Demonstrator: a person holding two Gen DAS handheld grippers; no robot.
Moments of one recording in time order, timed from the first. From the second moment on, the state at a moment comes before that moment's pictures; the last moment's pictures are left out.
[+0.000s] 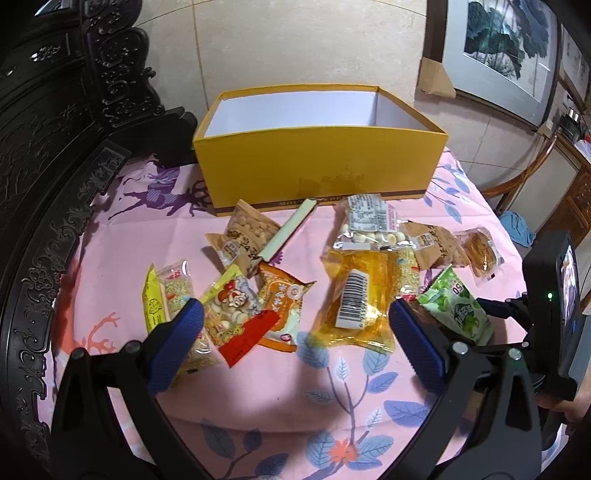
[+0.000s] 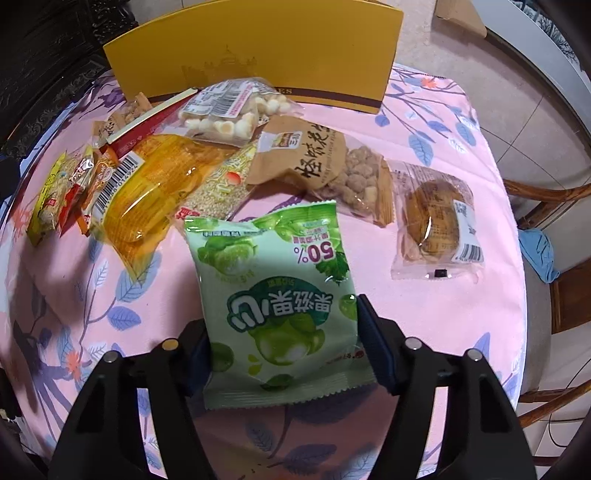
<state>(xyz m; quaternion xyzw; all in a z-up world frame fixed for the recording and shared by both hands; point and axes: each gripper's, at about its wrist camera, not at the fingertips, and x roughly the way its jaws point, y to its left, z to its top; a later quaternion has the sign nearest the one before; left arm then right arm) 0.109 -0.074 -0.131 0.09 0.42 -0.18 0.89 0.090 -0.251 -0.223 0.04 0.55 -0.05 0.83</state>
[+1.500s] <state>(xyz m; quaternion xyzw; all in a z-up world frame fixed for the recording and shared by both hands) 0.138 -0.136 -0.204 0.13 0.47 -0.23 0.84 0.084 -0.265 -0.224 0.04 0.54 -0.04 0.84</state>
